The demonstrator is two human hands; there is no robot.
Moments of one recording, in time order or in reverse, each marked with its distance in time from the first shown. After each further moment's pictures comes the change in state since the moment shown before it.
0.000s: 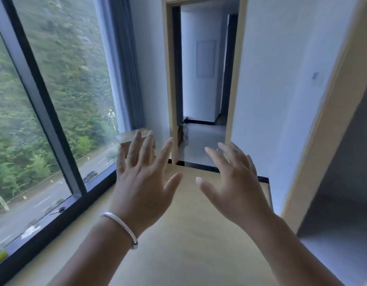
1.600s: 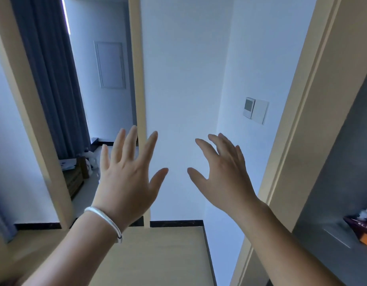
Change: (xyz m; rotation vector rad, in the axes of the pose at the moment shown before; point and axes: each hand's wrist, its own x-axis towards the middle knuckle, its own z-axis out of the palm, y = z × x) left_hand 0.635 0.220 0.449 -0.199 0.015 0.252; right_hand 0.488 0.567 0.076 -0.353 0.152 0.212
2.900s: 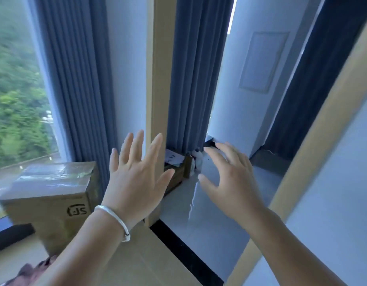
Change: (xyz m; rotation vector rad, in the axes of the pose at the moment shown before) left_hand 0.289 -0.434 0.226 0.260 0.077 -0.700; right_hand 0.479 -0.168 0.493 0.462 -0.225 -0.597
